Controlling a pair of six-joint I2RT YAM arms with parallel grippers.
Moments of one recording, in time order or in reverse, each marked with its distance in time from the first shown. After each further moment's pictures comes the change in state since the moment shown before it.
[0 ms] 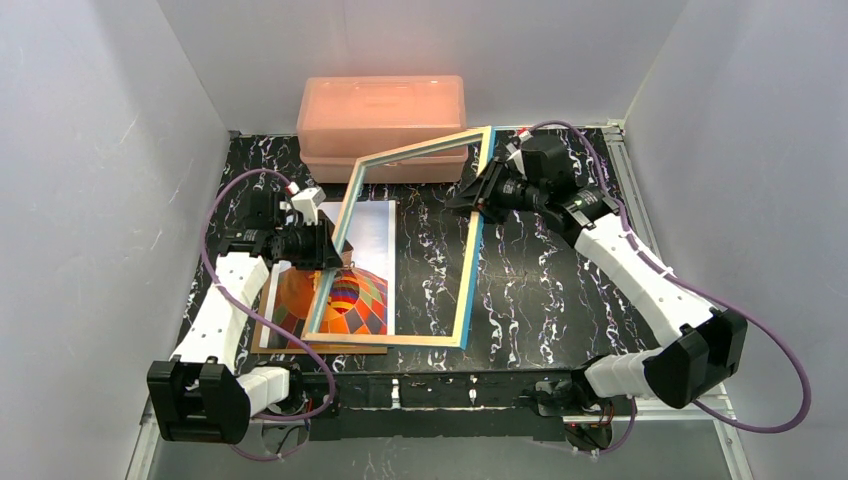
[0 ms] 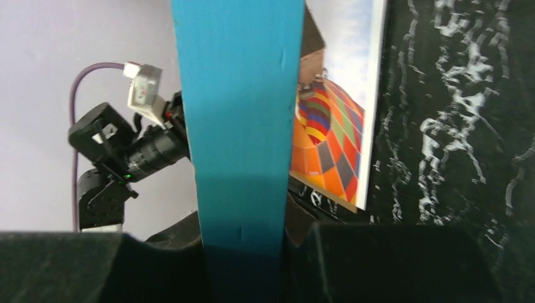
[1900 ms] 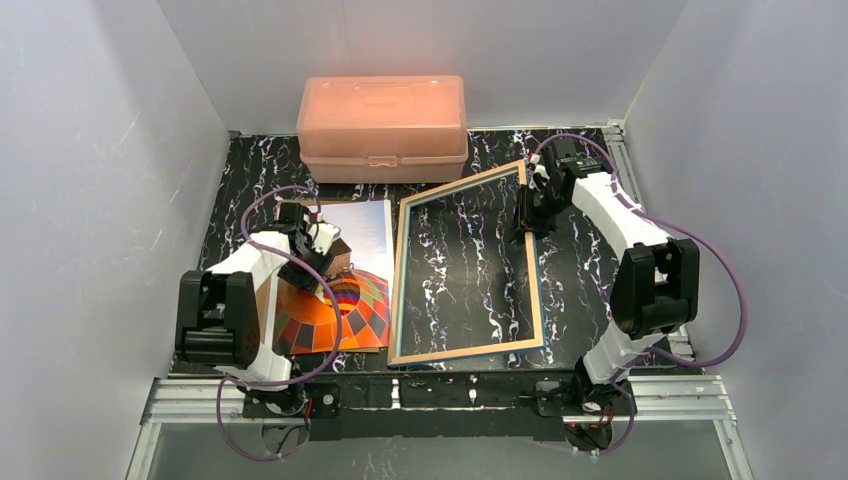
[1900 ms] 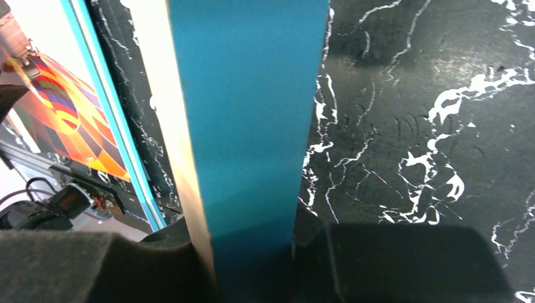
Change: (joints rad) left arm -0.005 0.349 -0.104 0.105 -0.439 0.483; right arm -0.329 0.351 0.087 -0.494 0.032 -0.768
